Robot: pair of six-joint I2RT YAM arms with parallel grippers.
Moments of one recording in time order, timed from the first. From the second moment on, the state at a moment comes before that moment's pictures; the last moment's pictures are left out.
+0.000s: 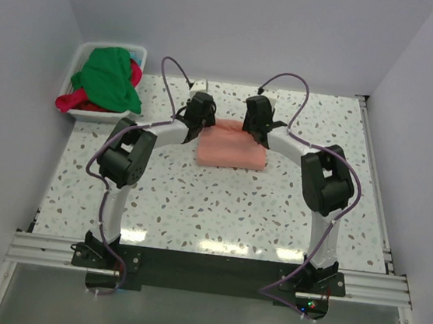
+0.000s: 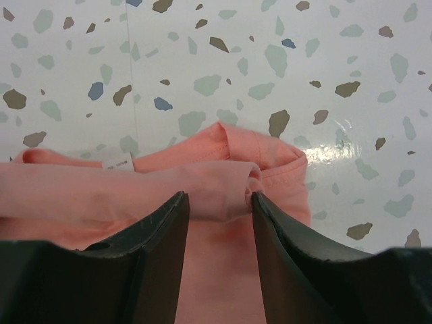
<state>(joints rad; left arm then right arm) -0.47 2.15 1.45 0.15 -0.32 -0.51 0.48 2.06 1.48 -0.10 0.44 0.43</state>
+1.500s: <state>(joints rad) -0.63 1.90 1.11 0.01 -0.27 -0.56 0.52 1.84 1.10 -0.16 0.25 0.46</state>
